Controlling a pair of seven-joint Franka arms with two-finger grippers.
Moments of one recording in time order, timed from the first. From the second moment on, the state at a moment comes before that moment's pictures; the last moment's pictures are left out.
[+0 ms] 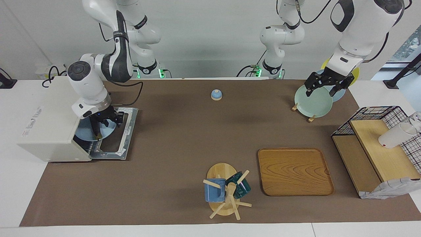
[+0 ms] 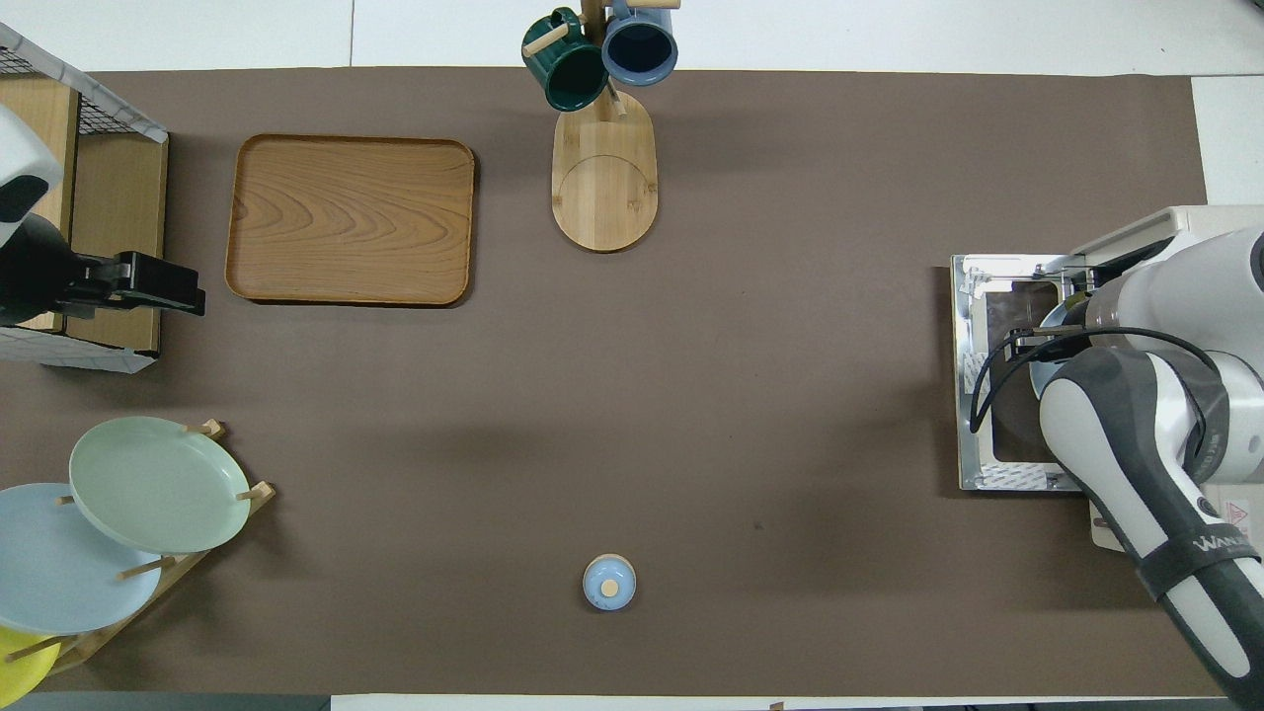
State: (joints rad) left arm -0.04 -0.02 -0.07 -1.64 -0.03 1.63 -0.04; right arm -0.06 0.05 -0.02 -2.15 -0.09 2.18 -0.01
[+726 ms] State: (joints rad) left arm -0.04 -0.02 -0.07 -1.64 -0.03 1.63 -0.04; right arm -0.05 0.01 -0.01 -2.21 -0.17 2.22 -0.02
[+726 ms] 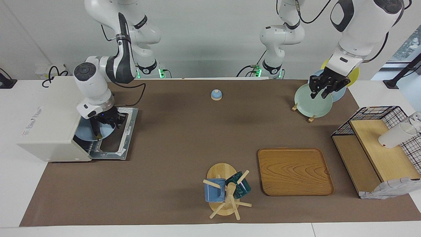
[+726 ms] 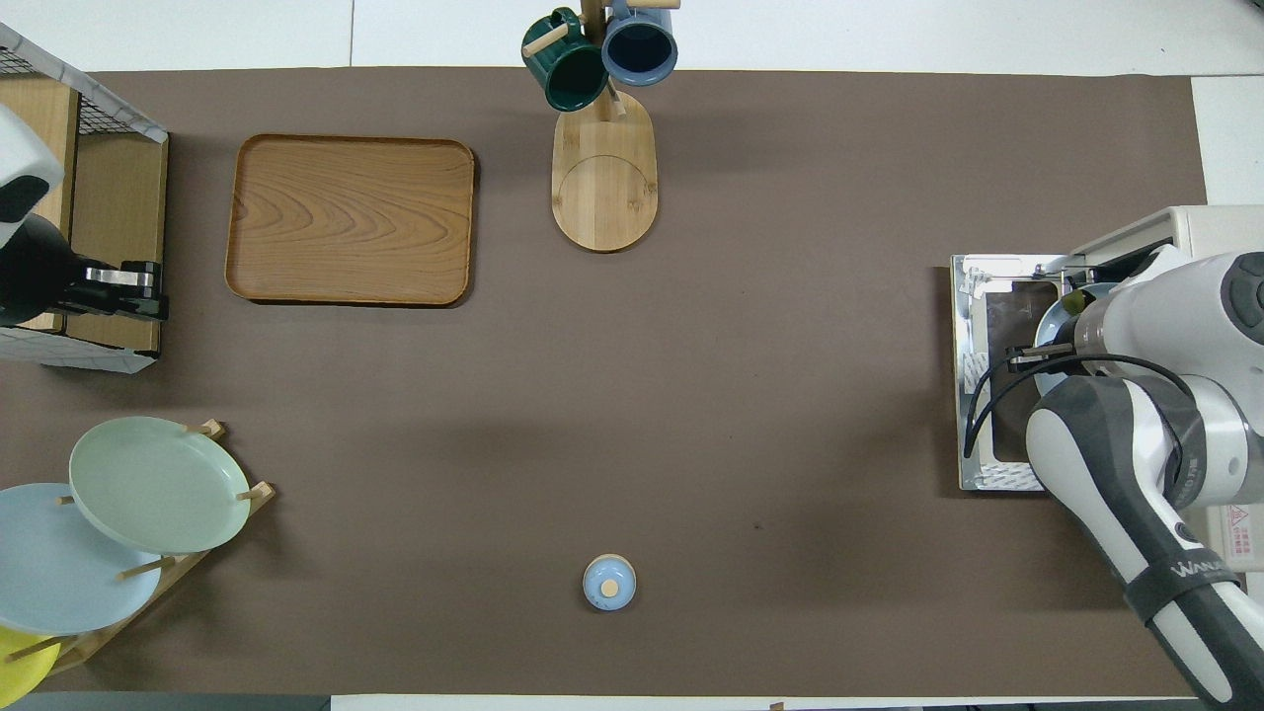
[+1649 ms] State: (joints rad) left arm -0.04 -0.02 -0.07 -1.64 -0.03 1.63 -0.03; right arm 0.48 0.08 0.00 -1.94 -0.26 1.92 0.41
